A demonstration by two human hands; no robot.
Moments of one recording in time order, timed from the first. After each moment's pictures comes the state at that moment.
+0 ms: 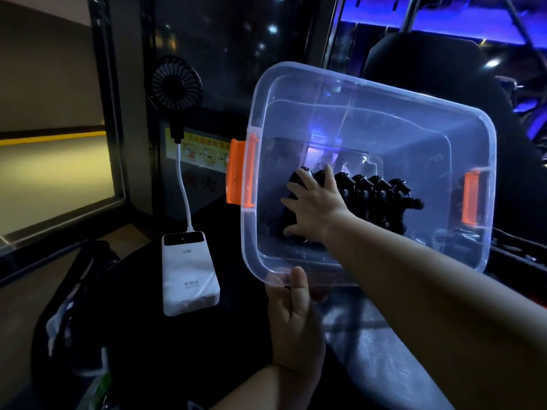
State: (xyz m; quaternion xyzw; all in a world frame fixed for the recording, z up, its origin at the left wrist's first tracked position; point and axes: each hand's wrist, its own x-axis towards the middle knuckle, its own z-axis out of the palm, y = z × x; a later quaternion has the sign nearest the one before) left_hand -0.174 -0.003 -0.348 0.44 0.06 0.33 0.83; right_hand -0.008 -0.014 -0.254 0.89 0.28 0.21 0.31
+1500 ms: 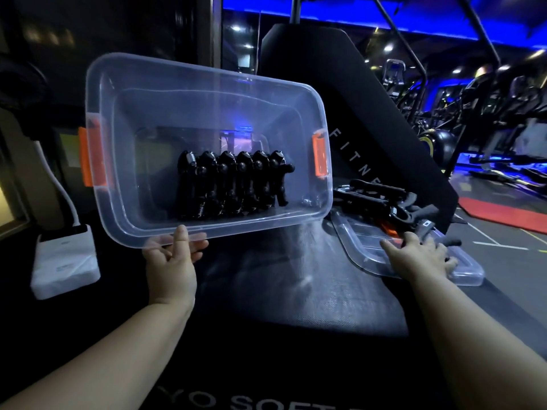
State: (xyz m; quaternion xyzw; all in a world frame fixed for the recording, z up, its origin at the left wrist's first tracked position) left_hand -0.168 -0.010 -0.345 0.53 0.06 0.36 0.77; right_hand -0.128 -0.398 -0.336 0.94 -0.31 0.12 -0.09
